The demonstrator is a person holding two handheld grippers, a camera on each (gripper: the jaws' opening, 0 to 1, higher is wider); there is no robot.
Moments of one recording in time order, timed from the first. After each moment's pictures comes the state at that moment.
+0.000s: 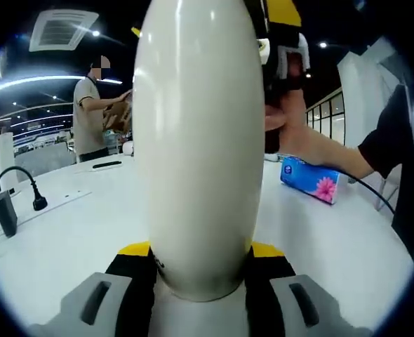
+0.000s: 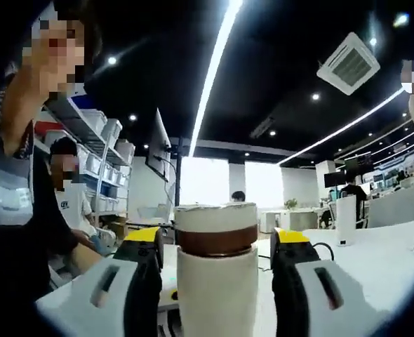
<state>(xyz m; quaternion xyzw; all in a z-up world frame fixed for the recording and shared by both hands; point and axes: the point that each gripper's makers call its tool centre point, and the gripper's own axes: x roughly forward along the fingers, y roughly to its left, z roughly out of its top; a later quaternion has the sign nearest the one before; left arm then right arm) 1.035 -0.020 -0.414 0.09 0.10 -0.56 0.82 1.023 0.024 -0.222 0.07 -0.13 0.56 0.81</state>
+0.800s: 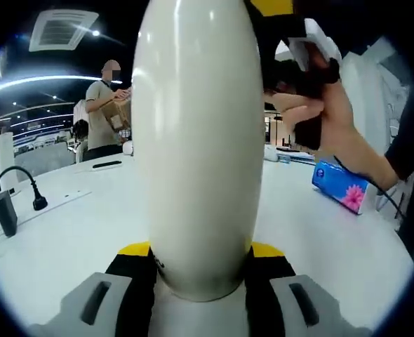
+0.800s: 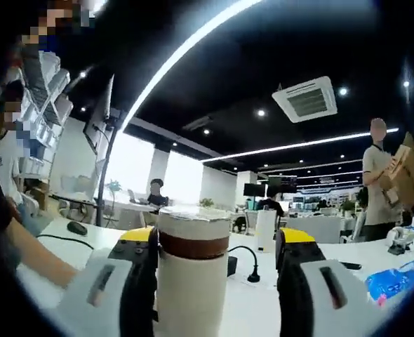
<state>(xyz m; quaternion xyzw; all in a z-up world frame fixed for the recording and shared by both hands) 1.035 -0.021 -0.415 0.09 0.10 -0.56 0.82 1.031 -0.005 -0.212 -0.02 -0.15 0.32 0.94</state>
